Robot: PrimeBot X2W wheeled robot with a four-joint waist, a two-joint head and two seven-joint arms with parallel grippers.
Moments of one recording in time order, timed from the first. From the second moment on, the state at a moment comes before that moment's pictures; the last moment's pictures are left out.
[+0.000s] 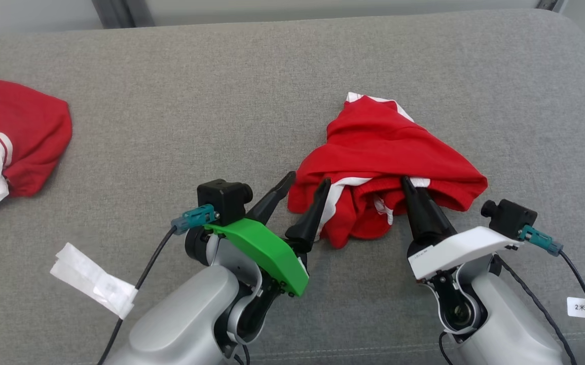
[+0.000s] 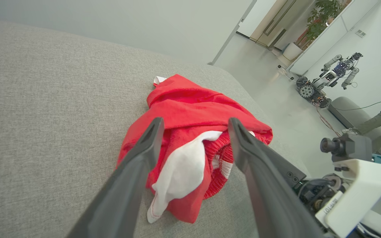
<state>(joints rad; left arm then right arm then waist) -0.53 0.13 -0.95 0.17 -1.05 0.12 -0.19 -0.23 -0.06 0.38 0.39 0.84 0.11 -0.25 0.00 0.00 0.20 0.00</state>
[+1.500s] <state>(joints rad) -0.42 0.13 -0.95 0.19 -1.02 0.12 -0.08 -0.25 -0.06 0.34 0.35 0.85 0.11 -0.25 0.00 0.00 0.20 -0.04</state>
